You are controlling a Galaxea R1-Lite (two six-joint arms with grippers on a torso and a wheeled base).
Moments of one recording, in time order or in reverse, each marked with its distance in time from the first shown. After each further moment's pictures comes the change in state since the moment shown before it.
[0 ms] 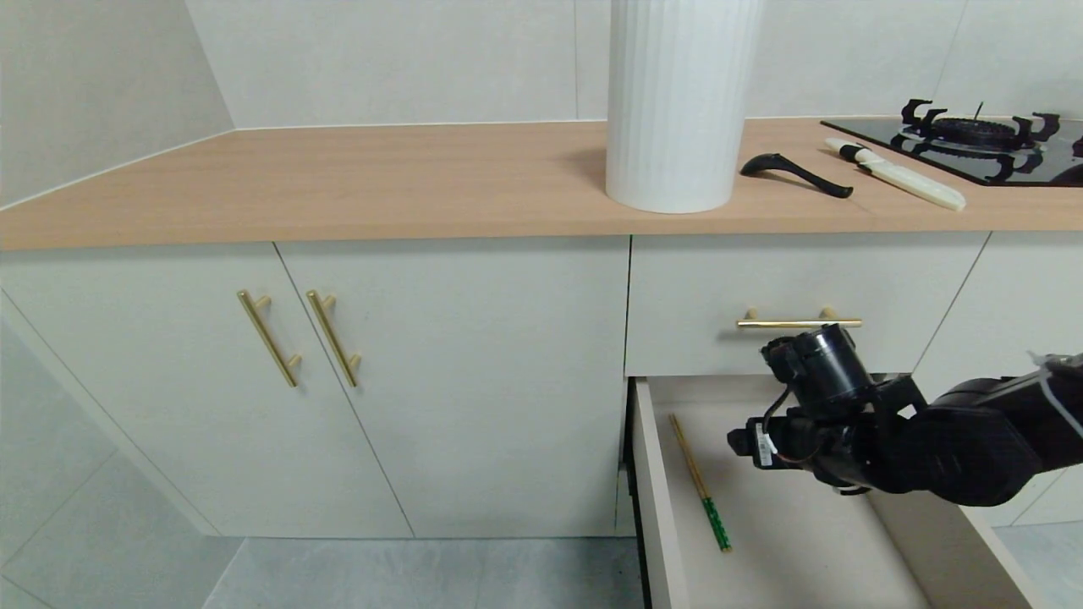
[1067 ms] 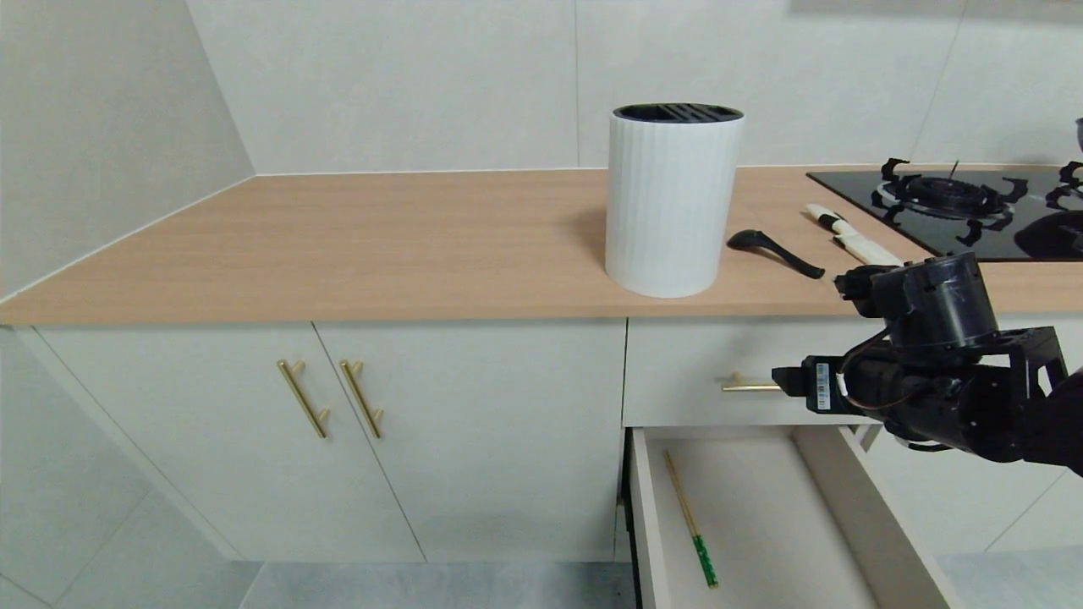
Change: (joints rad) left arm 0.000 0.000 0.000 -0.001 0.000 0.000; right arm -0.041 -0.222 0.003 0.000 -0.056 -0.071
